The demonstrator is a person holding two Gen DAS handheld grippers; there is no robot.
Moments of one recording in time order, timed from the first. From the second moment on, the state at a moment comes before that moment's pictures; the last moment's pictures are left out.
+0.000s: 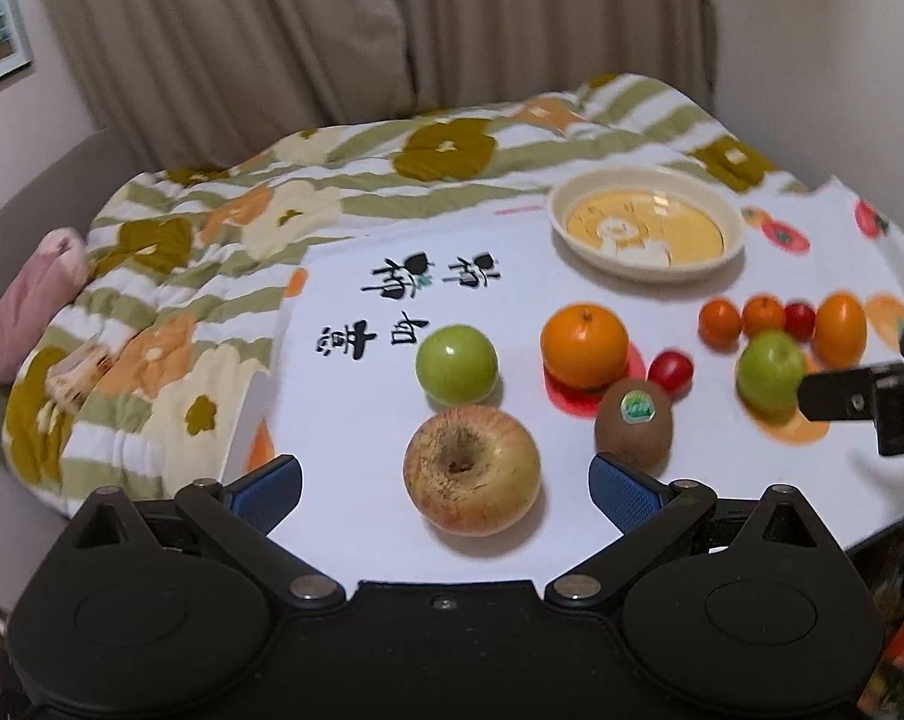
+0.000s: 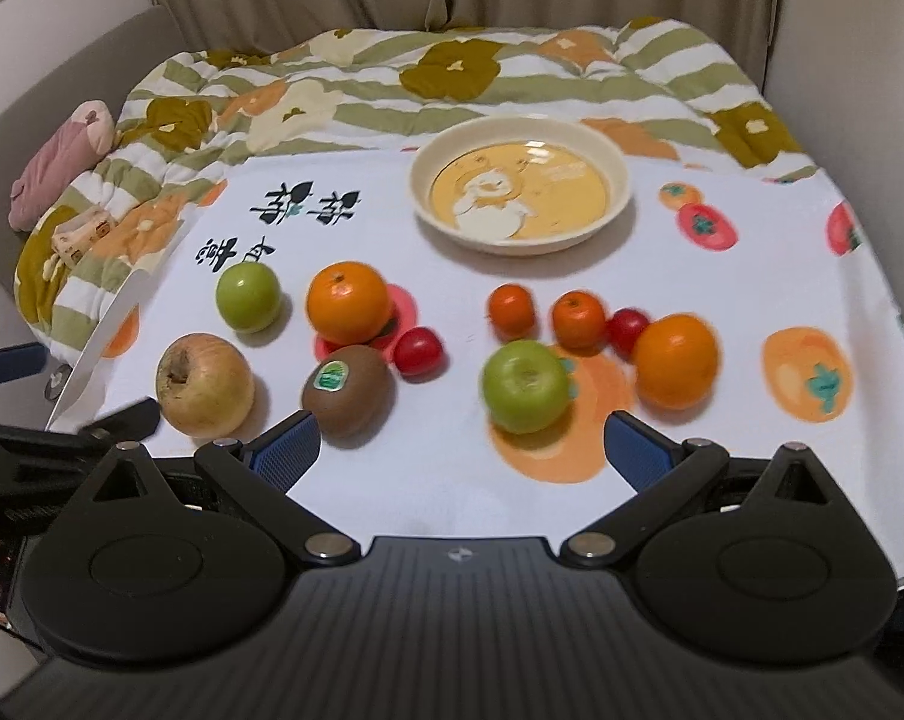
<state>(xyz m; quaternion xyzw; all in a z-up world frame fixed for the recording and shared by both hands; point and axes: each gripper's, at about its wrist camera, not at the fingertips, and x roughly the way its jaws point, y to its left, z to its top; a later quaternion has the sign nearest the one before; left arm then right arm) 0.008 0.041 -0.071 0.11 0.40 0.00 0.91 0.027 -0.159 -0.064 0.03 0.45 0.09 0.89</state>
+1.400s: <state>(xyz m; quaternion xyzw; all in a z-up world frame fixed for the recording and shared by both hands) 0.054 0.063 -0.145 0.19 0.40 -0.16 0.88 0.097 -0.060 -0.151 0.08 0.50 0.02 0.86</state>
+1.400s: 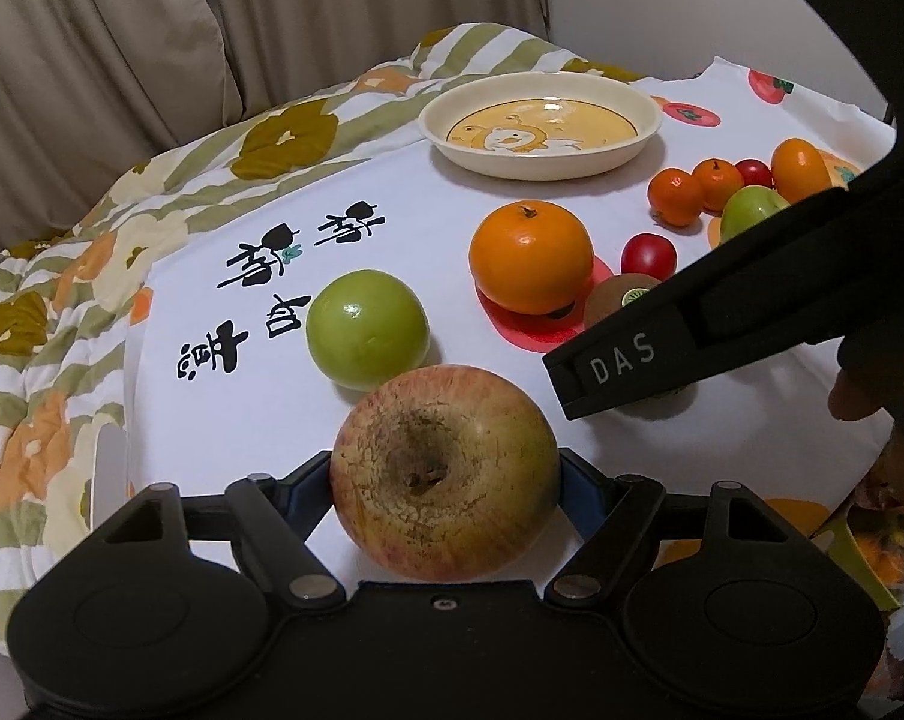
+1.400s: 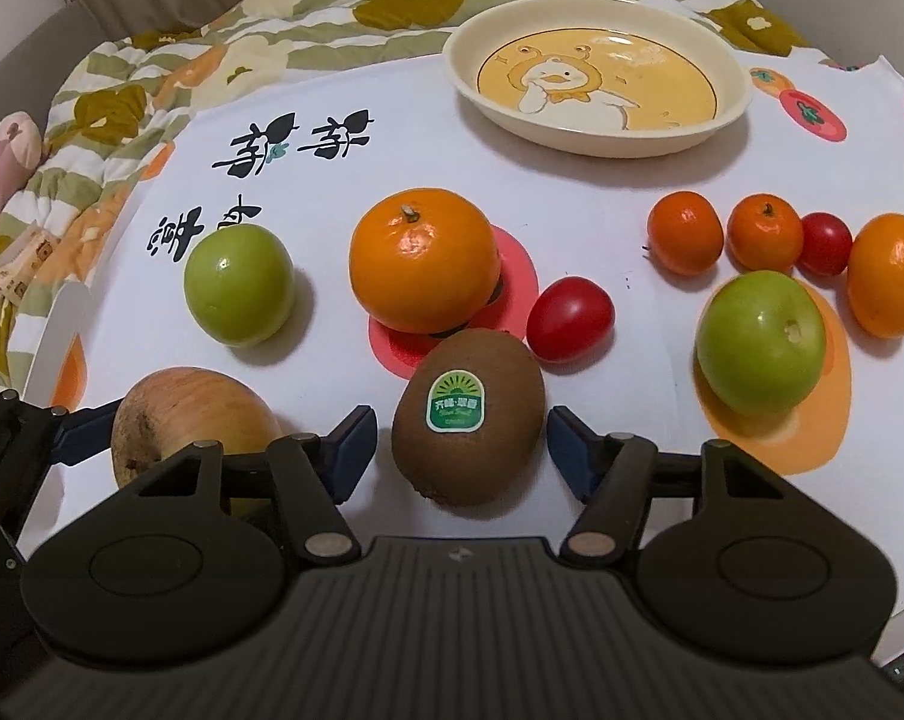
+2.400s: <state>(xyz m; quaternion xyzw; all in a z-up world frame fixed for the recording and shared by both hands) 0.064 0.058 -0.043 0.13 0.36 -0.09 0.92 0.098 -0.124 -0.048 0.07 0.43 0.03 0.90</state>
